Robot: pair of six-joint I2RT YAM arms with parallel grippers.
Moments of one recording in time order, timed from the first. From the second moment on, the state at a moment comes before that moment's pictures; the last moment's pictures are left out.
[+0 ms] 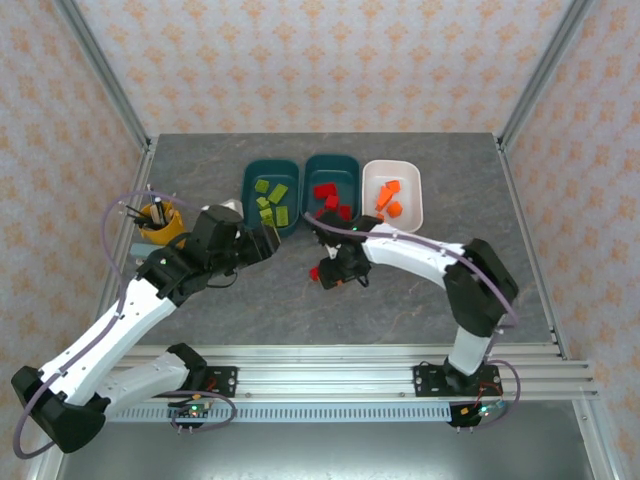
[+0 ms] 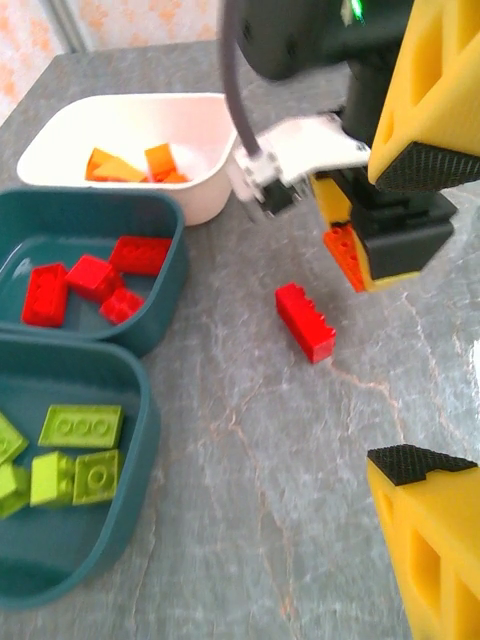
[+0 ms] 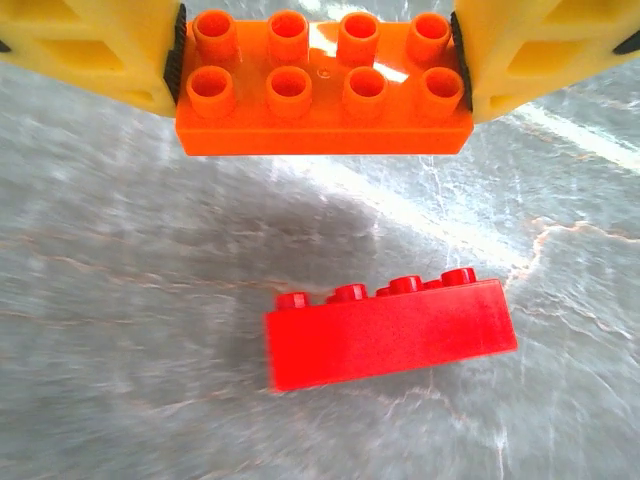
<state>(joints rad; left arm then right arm) -0.57 0.97 1.00 -0.77 -0.06 -0.87 0.81 1.72 1.26 -0.88 -0.03 0.38</state>
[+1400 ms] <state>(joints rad) -0.64 1.22 1.15 -0.63 -0.03 -0.84 0.27 2.20 1.83 -1.11 0.10 0.73</state>
